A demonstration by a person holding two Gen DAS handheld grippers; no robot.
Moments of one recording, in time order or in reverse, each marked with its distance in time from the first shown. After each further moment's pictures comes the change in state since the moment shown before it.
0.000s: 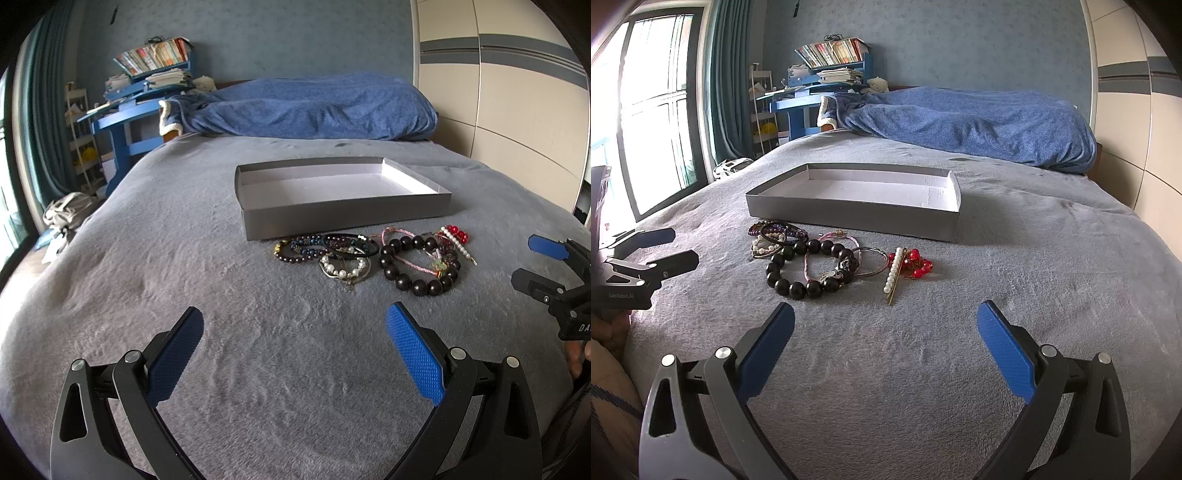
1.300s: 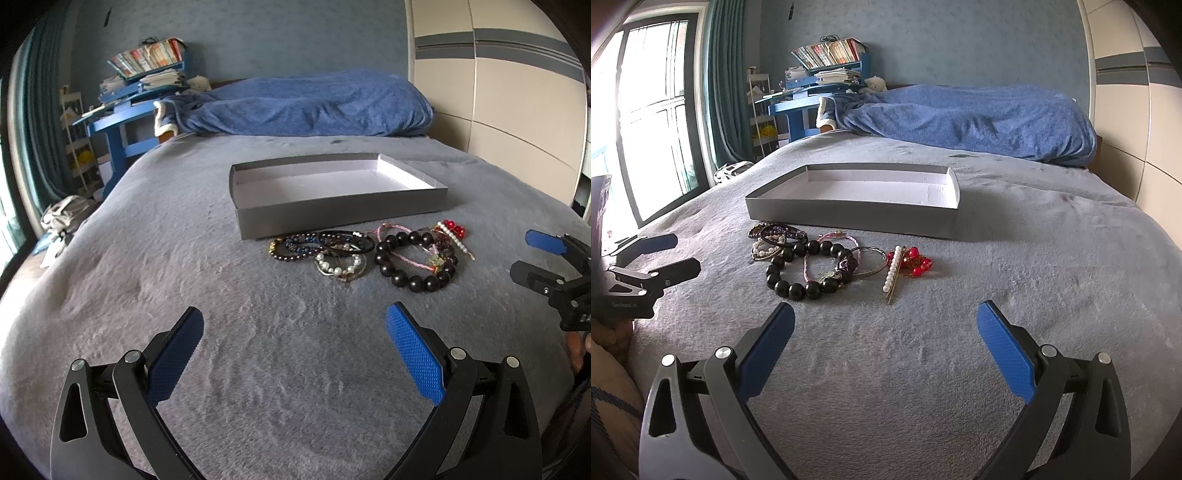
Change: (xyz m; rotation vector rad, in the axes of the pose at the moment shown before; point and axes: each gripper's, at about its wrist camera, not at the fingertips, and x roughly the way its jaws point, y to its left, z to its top) left arm 0.001 -0.005 -0.001 0.020 0.013 -0.015; right arm 0.002 0.000 0.000 0.021 0.001 0.009
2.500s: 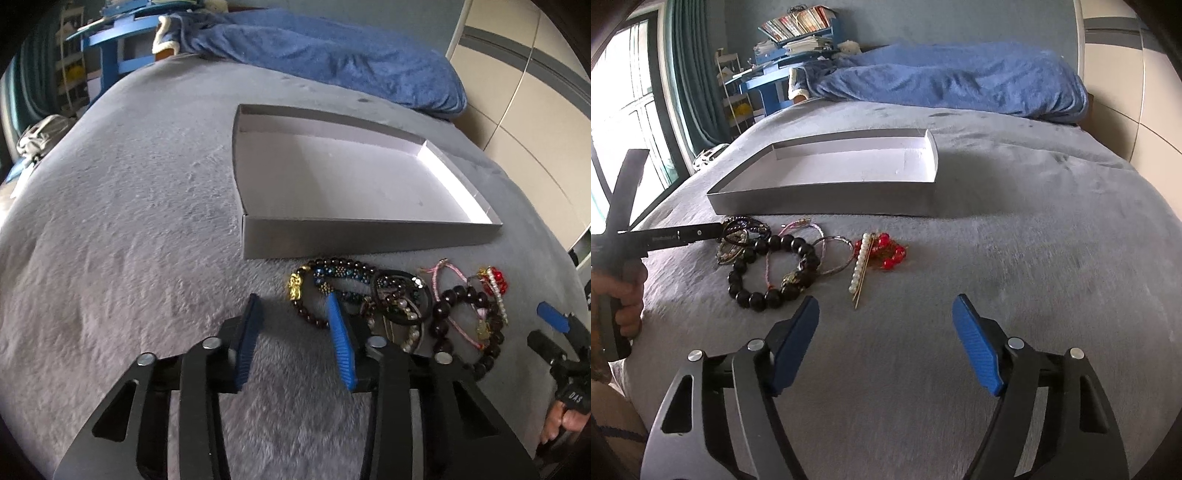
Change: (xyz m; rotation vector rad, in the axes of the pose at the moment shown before) left arm 0.099 0.048 0.058 -0.191 0.278 -0.092; right arm 0.031 -0.021 0.021 0.106 0.171 -0.024
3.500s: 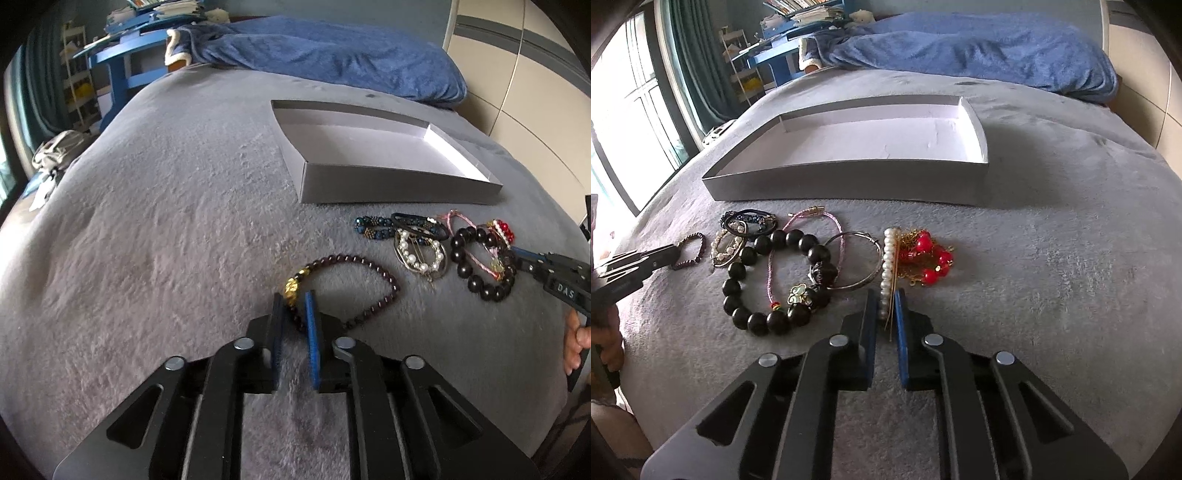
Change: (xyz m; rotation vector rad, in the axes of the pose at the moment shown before) left arm -0.041 0.026 -0.044 0.059 -0.022 0.066; right arm 0.047 0.012 0.019 -0.006 0.127 0.076
